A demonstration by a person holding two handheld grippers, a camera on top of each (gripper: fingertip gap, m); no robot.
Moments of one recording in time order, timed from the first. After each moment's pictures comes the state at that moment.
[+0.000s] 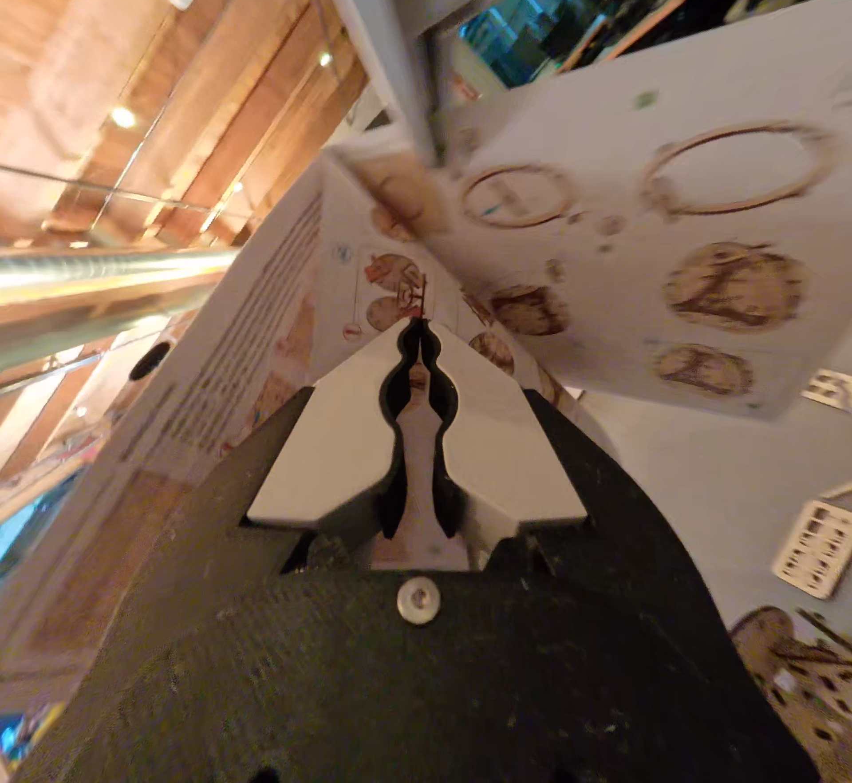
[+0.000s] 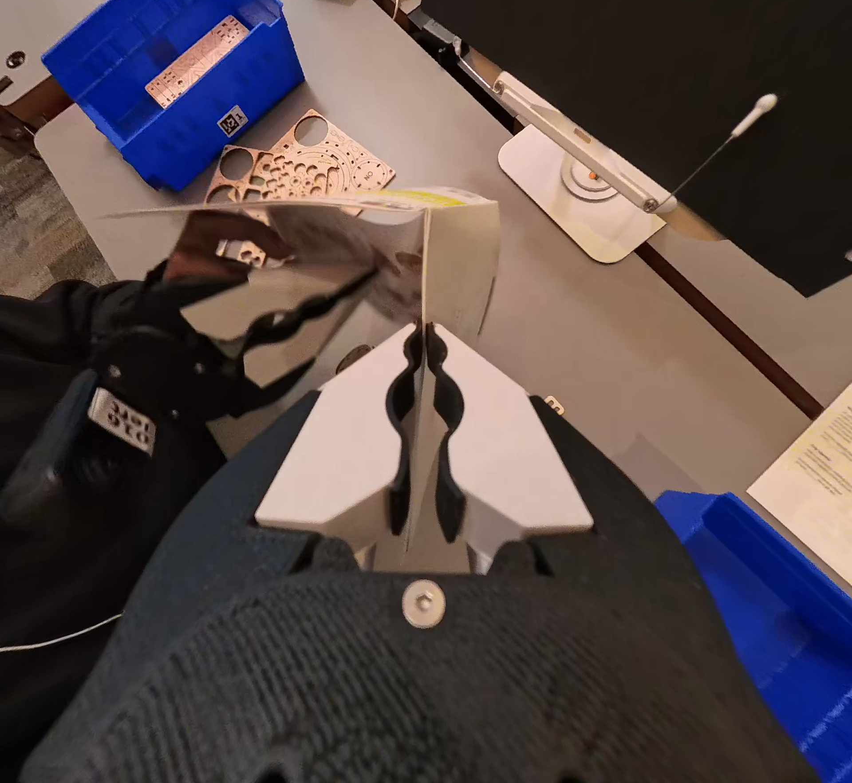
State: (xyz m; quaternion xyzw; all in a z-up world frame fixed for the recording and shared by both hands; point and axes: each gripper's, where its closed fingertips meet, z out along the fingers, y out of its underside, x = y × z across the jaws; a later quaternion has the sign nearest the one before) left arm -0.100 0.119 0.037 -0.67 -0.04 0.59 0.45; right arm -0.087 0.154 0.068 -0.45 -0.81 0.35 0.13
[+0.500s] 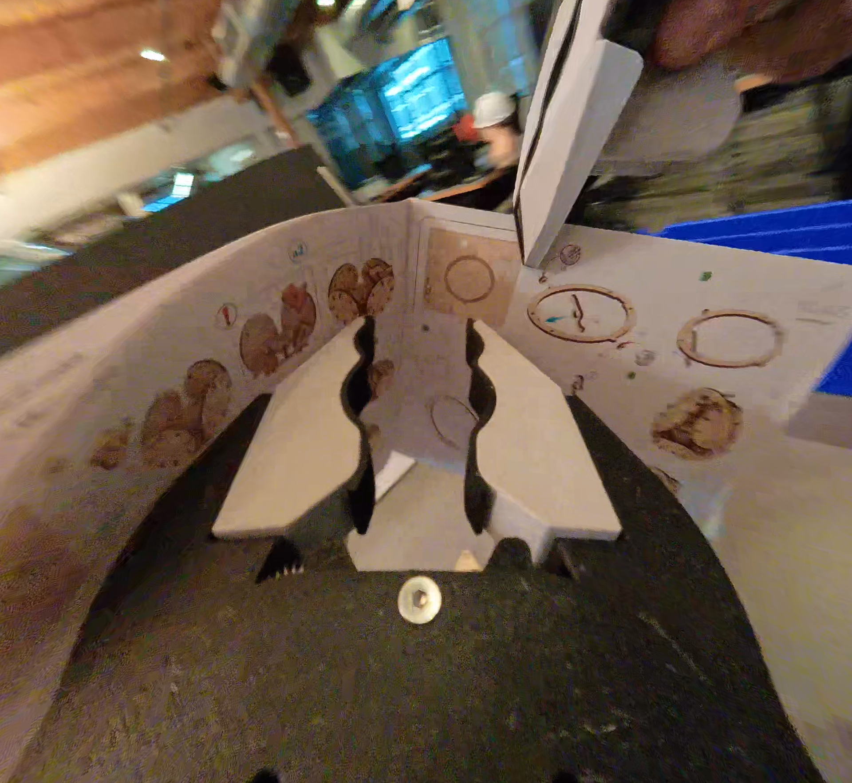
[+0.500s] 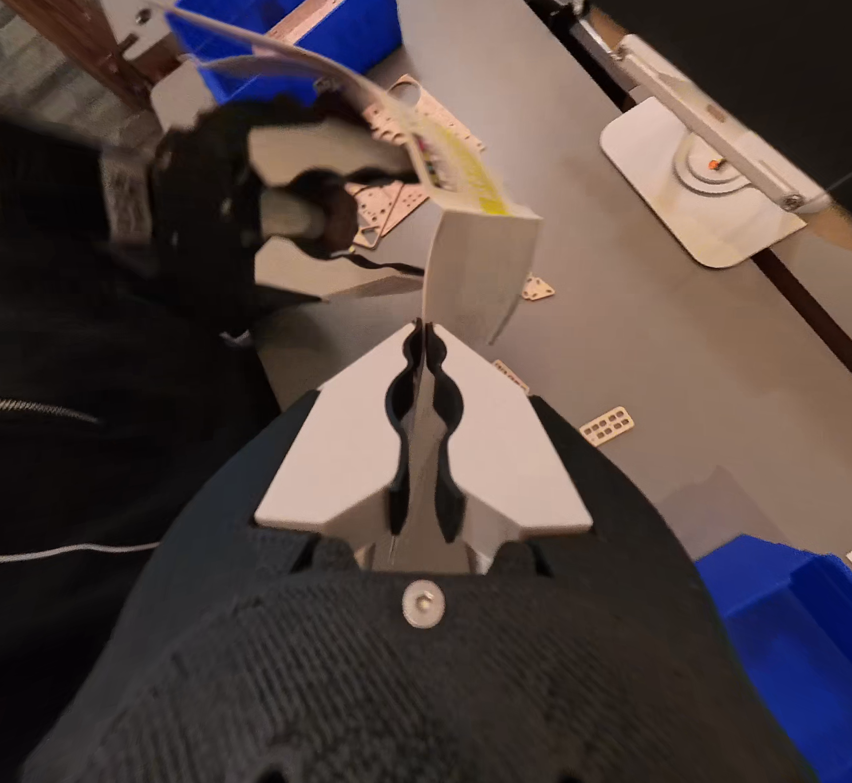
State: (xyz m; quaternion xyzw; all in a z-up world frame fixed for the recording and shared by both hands) left arm -0.093 0.116 0.056 -0.70 -0.05 0.33 0.63; right arm -0.057 0.127 0.058 -0.40 -0.84 0.38 0.05
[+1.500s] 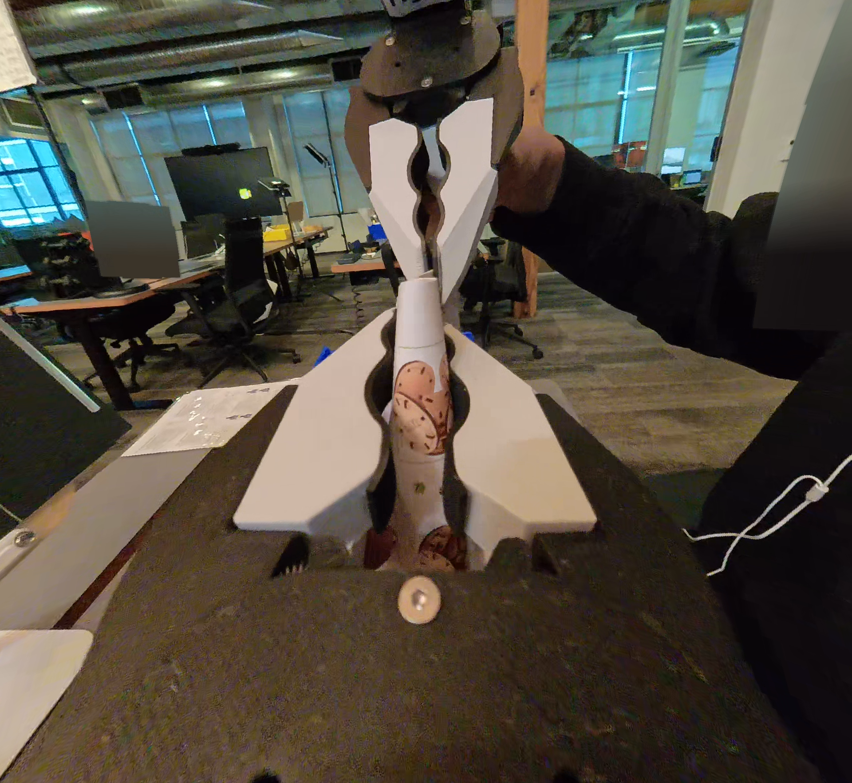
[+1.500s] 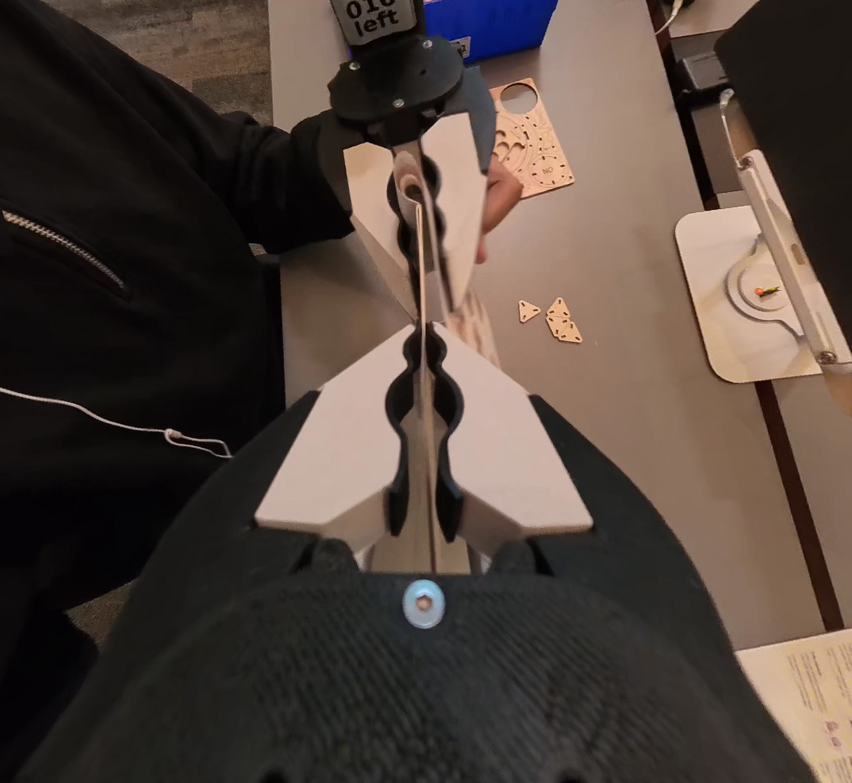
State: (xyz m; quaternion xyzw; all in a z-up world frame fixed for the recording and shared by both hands) left arm -0.009 0.104 0.071 -0.64 0.12 -0.07 0.75; right arm -0.009 0.097 0.070 -0.20 -0.91 0.37 0.05
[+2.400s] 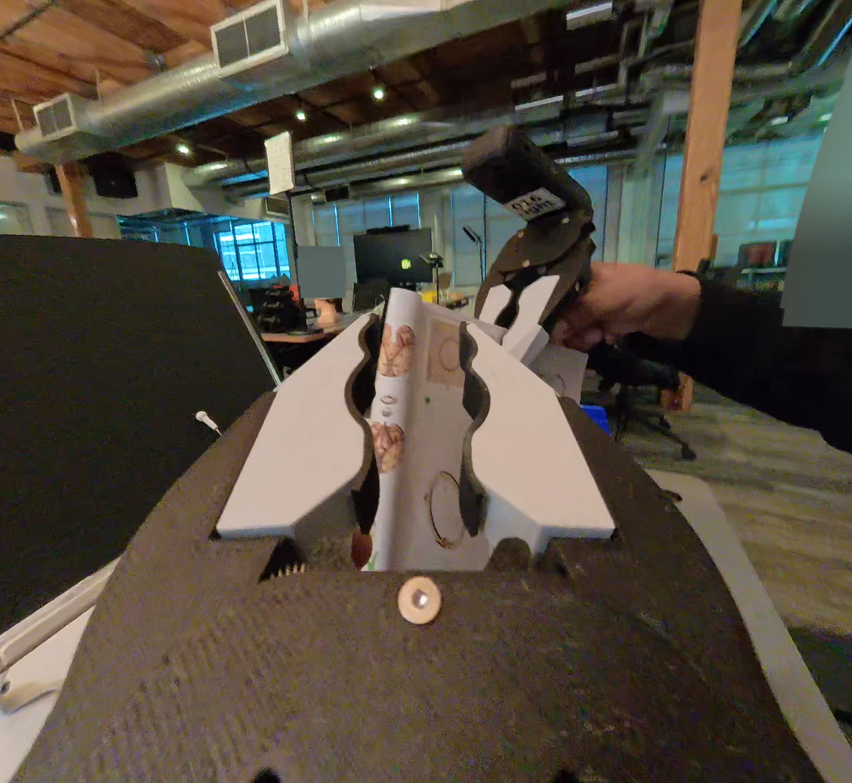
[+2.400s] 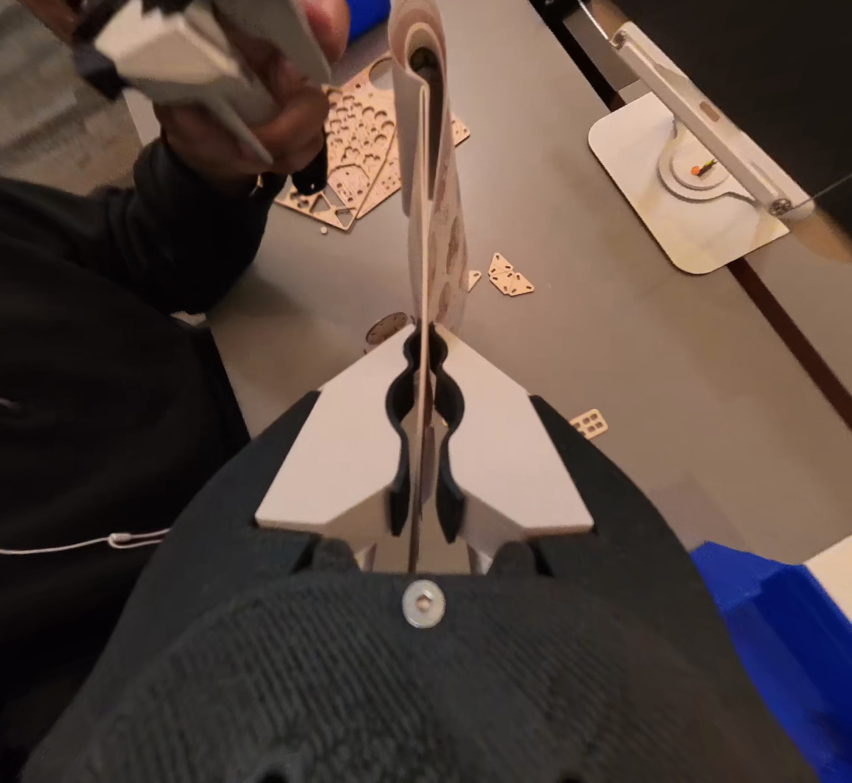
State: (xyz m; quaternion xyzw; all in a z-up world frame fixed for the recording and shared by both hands) left arm -0.077 0.063 0.105 -0.57 -0.01 0.06 0.82; right arm -0.057 0.132 0.031 -0.37 -0.85 0.36 0.08
